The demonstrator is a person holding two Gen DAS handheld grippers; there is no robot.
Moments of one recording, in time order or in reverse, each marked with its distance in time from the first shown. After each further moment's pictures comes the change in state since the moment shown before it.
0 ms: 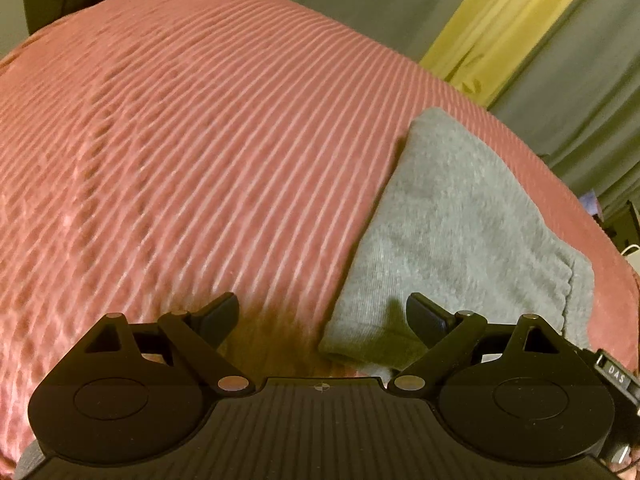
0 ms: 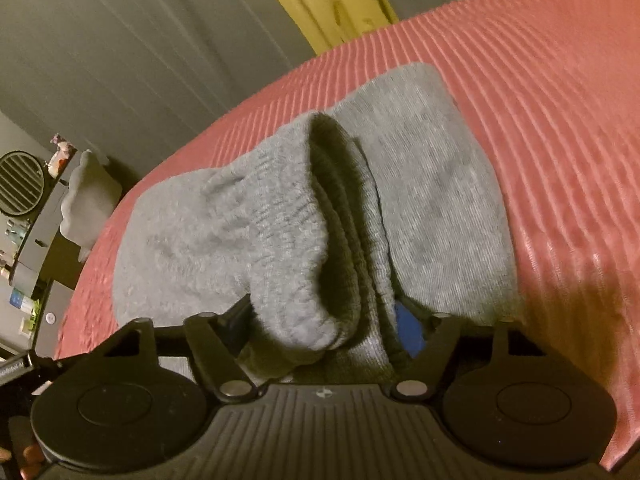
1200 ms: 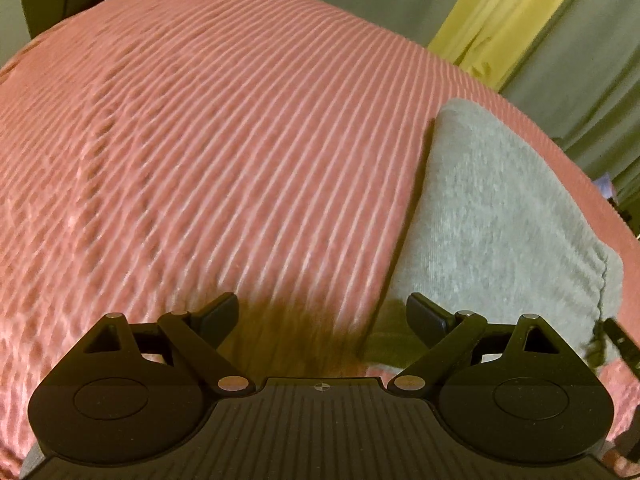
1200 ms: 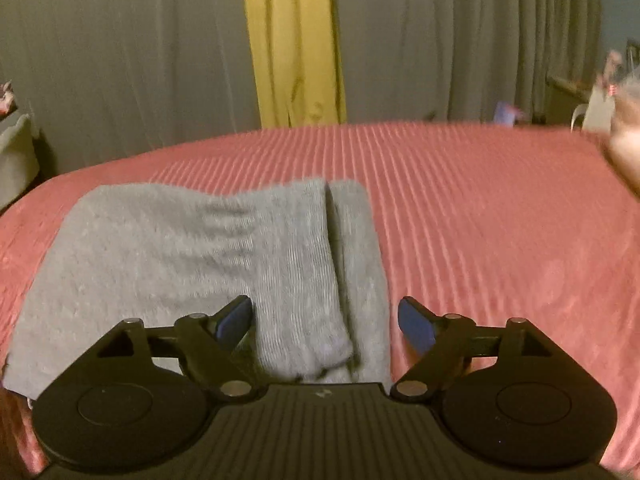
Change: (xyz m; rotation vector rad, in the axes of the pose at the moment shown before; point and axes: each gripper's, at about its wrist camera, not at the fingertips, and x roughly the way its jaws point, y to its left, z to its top) left arm 0.005 -0.004 0.001 0.034 0.032 0.047; right arm -0.029 0.055 -0.012 -0.312 -0.276 -0.391
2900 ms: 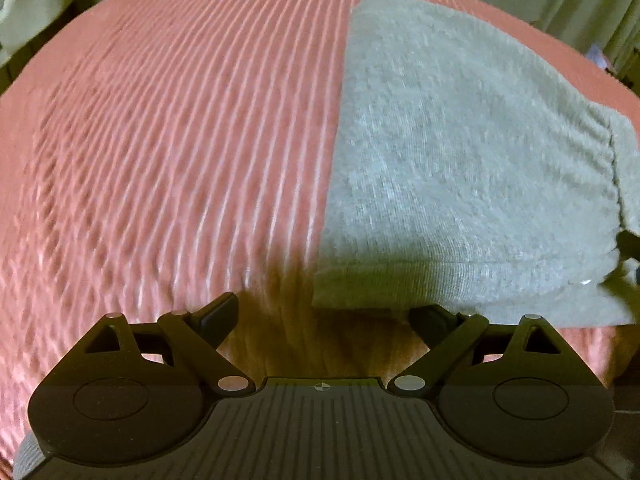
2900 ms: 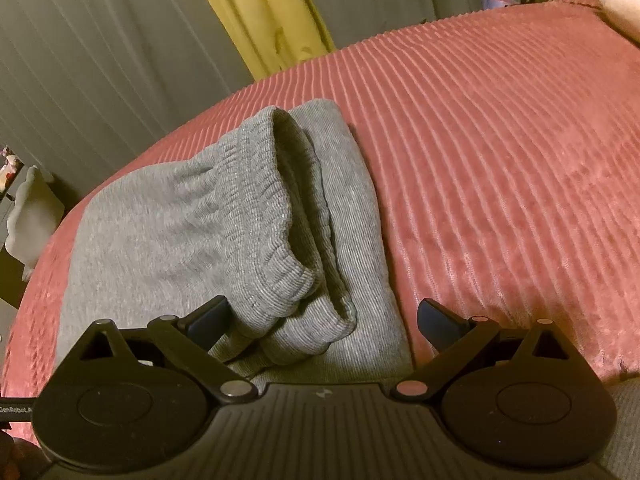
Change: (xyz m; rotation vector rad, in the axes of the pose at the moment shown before) left arm 0.013 -0.051 -0.028 0.298 0.132 0.085; right arm 0.016 -0.071 -0.023 0.296 0.210 0.171
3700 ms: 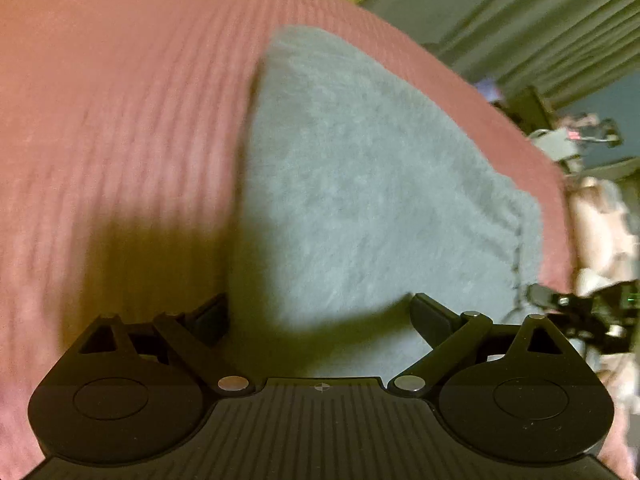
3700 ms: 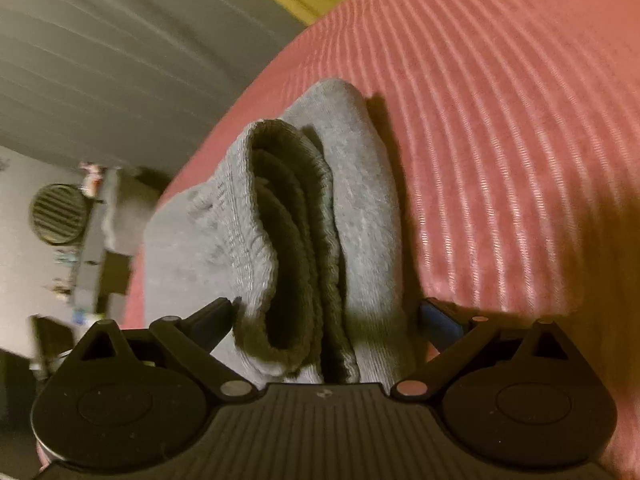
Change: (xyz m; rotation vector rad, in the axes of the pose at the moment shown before) left arm 0.044 0.025 0.072 -0.028 0.051 -0.517; right arm 0.055 -0.069 0.064 0.165 0.261 0.417
